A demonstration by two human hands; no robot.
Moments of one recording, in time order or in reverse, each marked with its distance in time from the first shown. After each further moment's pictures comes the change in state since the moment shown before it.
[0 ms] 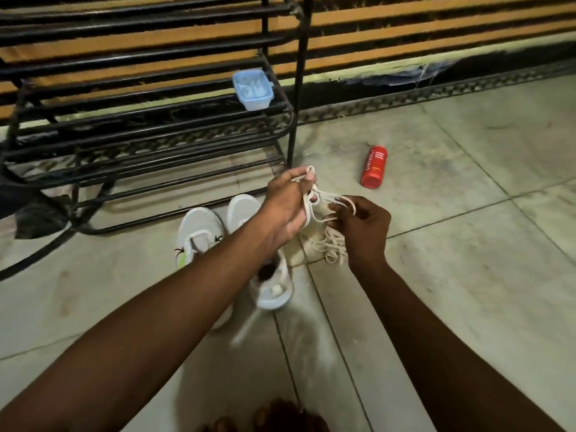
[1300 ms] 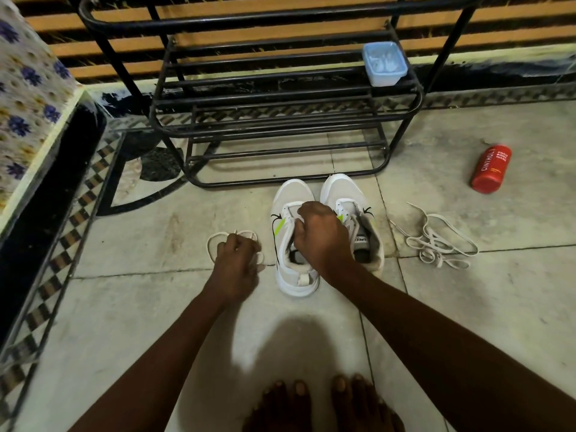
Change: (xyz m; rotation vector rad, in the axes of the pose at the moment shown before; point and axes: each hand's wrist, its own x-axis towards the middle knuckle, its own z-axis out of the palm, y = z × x) left_hand -0.090 -0.012 -0.343 1.665 0.240 0.462; right_hand -0.112 0.052 0.178 -0.989 -0.577 -0.556
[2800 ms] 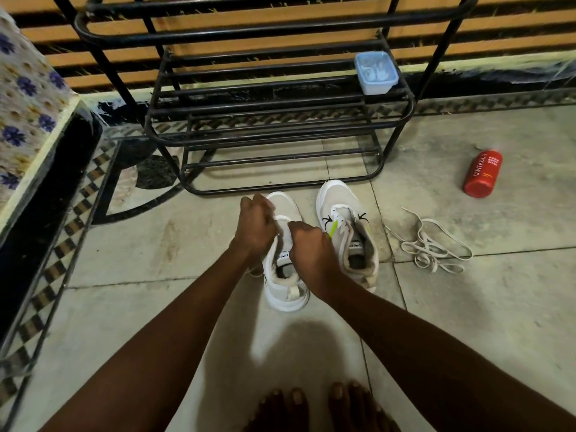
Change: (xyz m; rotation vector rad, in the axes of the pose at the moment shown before) left_hand 0.090 0.064 -0.023 -0.349 0.127 -0.206; right_hand -0.005 -0.007 0.009 -0.245 -0.235 0.014
